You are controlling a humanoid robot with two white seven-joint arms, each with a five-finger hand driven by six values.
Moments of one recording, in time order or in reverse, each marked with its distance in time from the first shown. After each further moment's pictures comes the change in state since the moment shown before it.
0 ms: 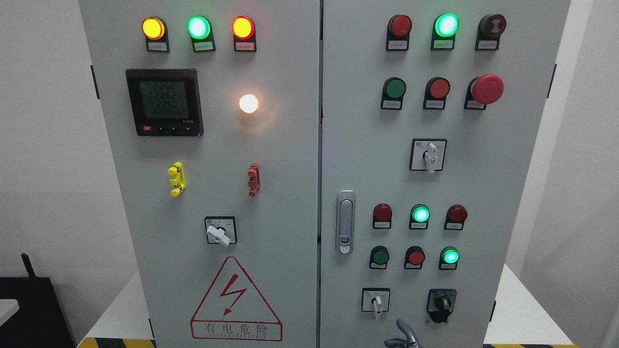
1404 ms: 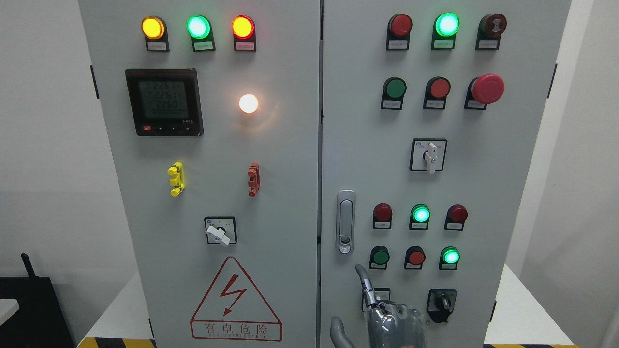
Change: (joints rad) left arm 0.000 0.000 0.000 0.000 0.000 0.000 0.001; right arm -0.302 0.006 0.103 0.226 0.437 0.265 -0.017
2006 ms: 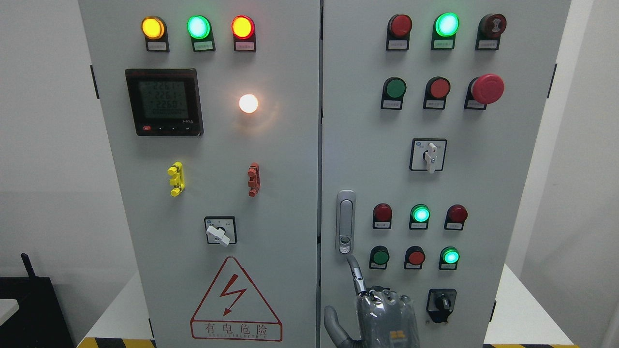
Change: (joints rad) left arm 0.000 0.000 0.000 0.000 0.000 0.000 0.000; right arm -0.061 0.001 0.011 0.050 0.047 0.026 0.006
